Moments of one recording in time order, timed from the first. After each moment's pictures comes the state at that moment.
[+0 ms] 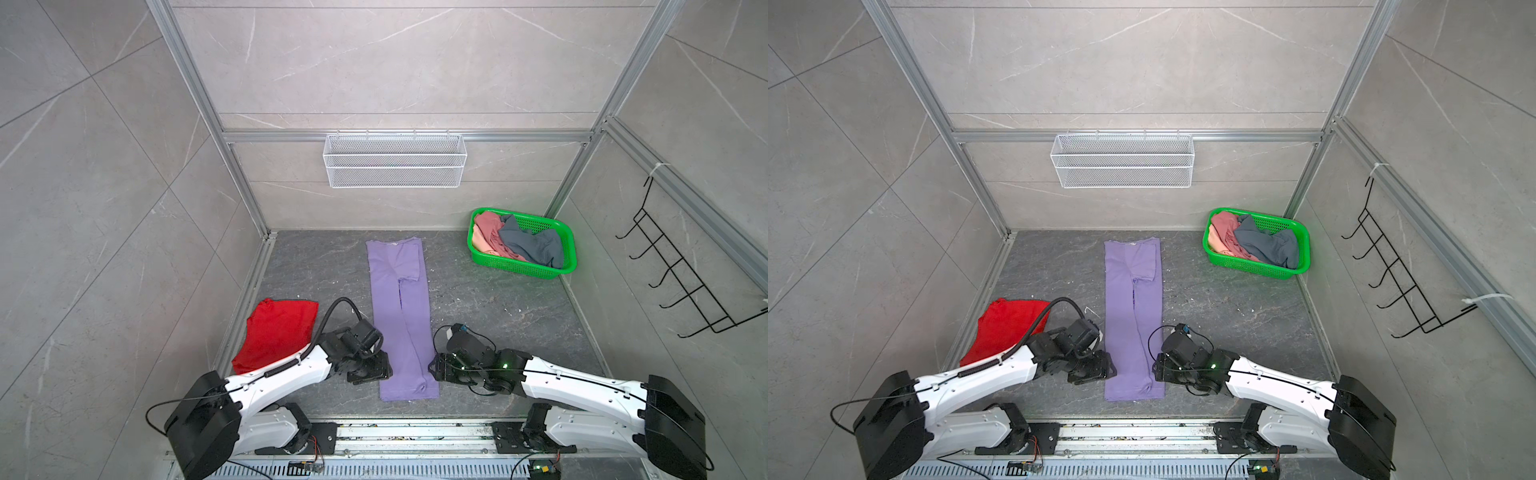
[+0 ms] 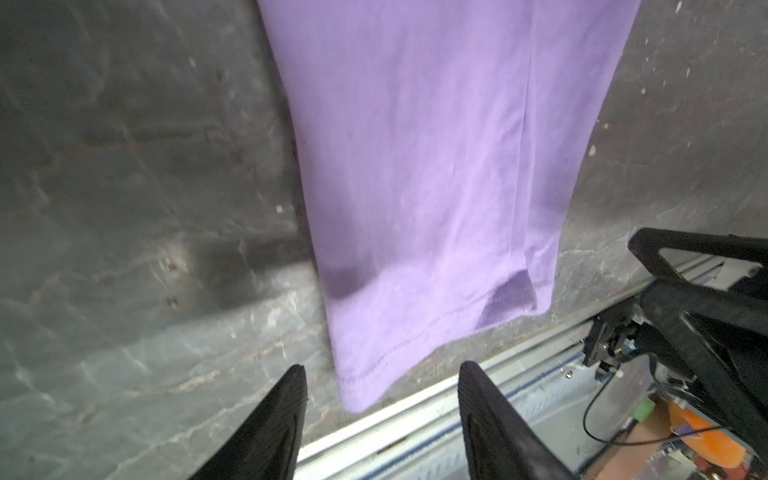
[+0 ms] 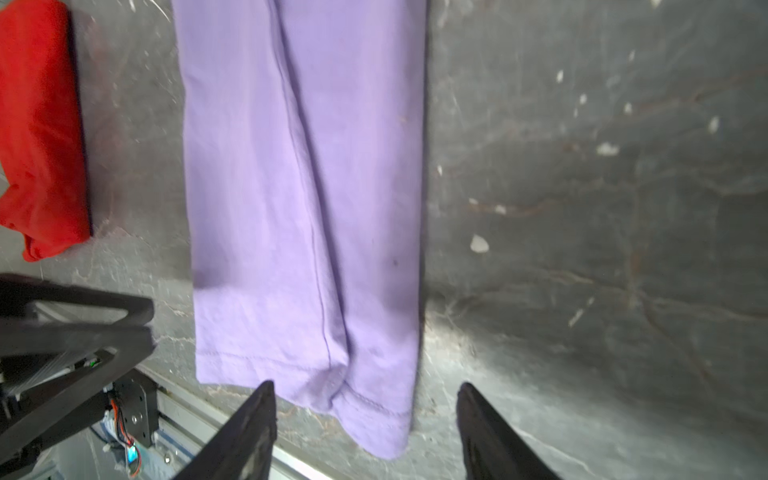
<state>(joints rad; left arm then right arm) -0.88 1.17 0.65 -0.63 0.26 -0.94 0.97 1.12 0.56 -0.42 -0.02 1.01</state>
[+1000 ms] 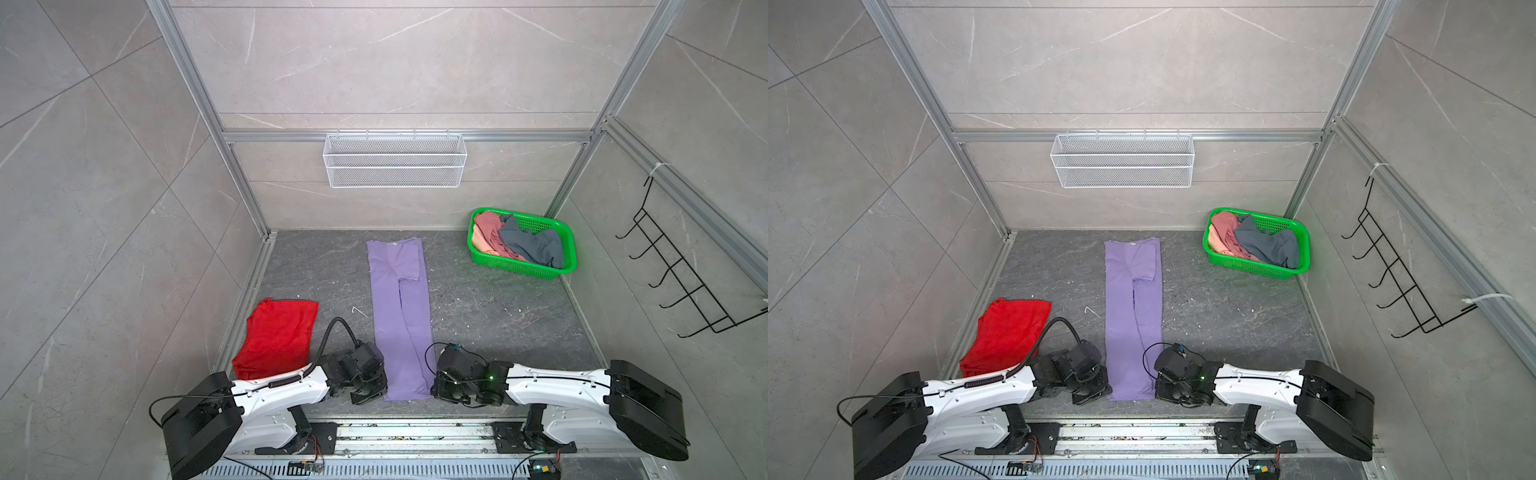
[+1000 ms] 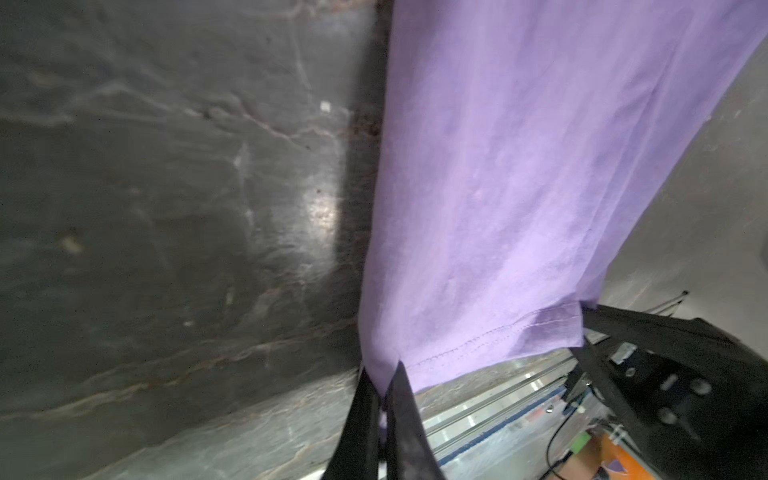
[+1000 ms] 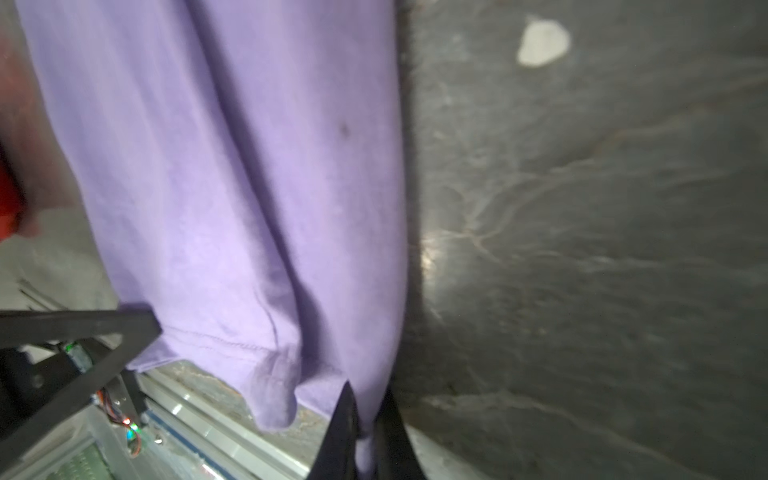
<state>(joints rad) -1.00 1.16 0.44 -0.35 0.23 -1.28 1.07 1.27 0.46 -0.24 -0.10 1.21</state>
